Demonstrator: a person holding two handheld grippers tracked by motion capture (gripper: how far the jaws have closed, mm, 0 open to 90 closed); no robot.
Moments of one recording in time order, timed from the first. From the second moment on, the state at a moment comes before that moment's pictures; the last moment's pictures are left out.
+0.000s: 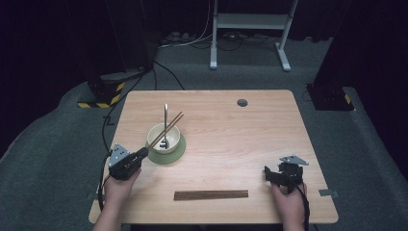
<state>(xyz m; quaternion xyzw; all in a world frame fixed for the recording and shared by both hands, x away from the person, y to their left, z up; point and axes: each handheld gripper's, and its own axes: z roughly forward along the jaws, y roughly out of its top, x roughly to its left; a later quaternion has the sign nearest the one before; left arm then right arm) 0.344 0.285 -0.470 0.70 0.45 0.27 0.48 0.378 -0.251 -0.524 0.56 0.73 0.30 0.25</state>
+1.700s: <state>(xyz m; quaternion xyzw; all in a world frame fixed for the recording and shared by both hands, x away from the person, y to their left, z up) 0.317 0.286 -0.480 0.71 0.47 0.31 0.43 0.378 -0.252 -0.524 0.56 0.73 0.30 0.25</state>
